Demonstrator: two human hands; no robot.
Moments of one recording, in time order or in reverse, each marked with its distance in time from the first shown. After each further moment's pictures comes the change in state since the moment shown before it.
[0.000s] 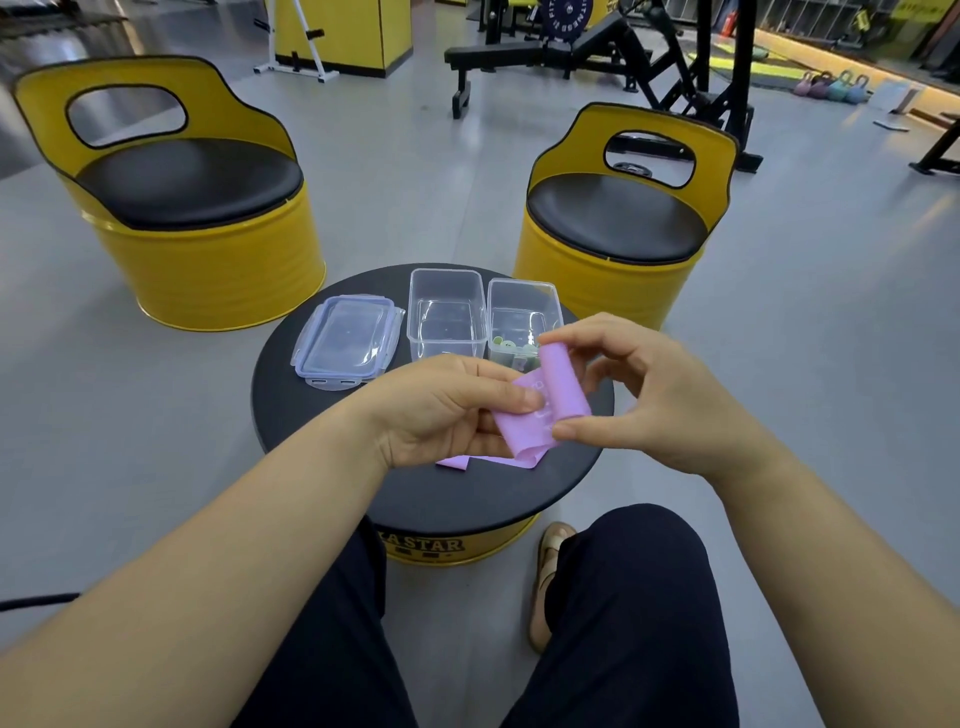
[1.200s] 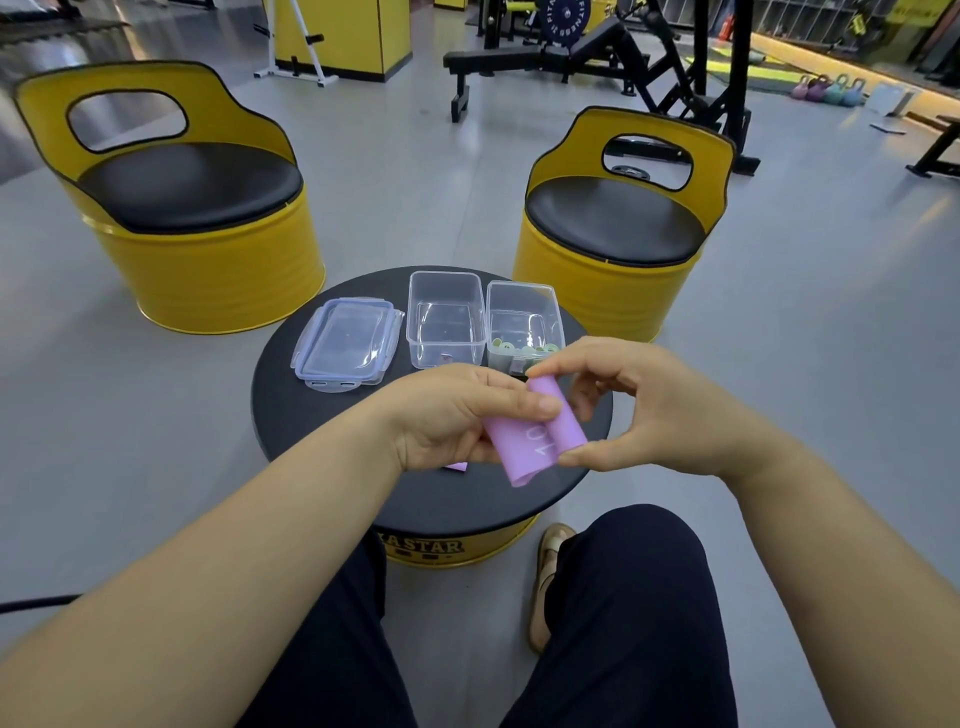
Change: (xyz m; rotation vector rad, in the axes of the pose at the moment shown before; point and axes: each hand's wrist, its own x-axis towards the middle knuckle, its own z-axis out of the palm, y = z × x) left_hand 0.003 0.000 0.011 0.095 0.050 -0.046; right_hand -0.001 -0.001 -0.009 -0.140 -0.188 0.040
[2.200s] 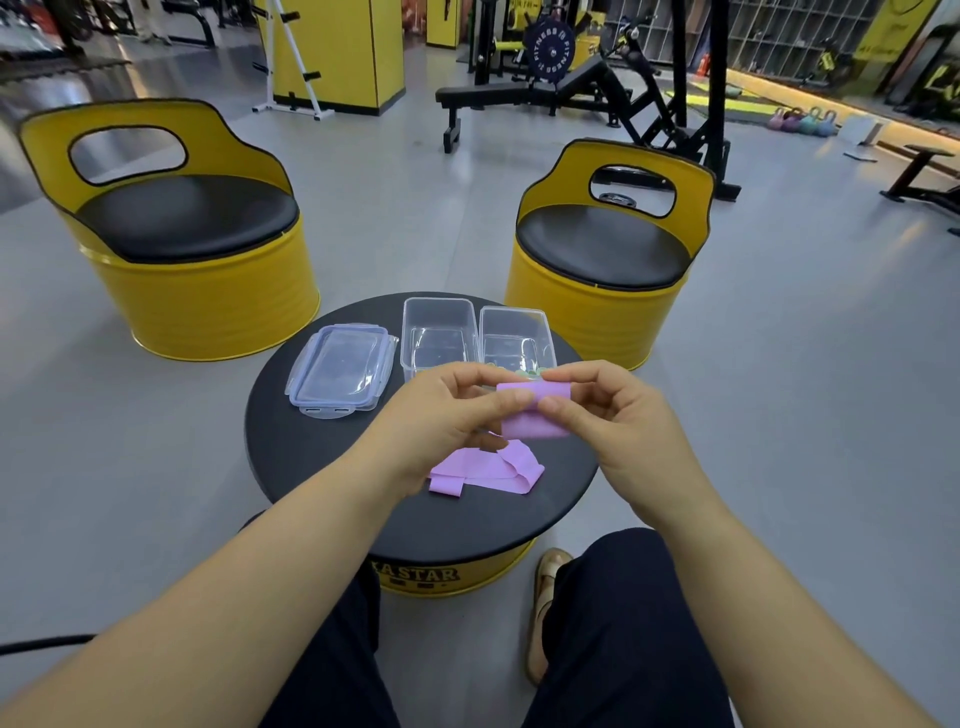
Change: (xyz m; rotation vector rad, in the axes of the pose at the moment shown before) left_hand -0.002 -0.005 -0.003 0.122 0.347 0.321; right_hand 0.003 0.000 0.038 0.505 0.524 0.208
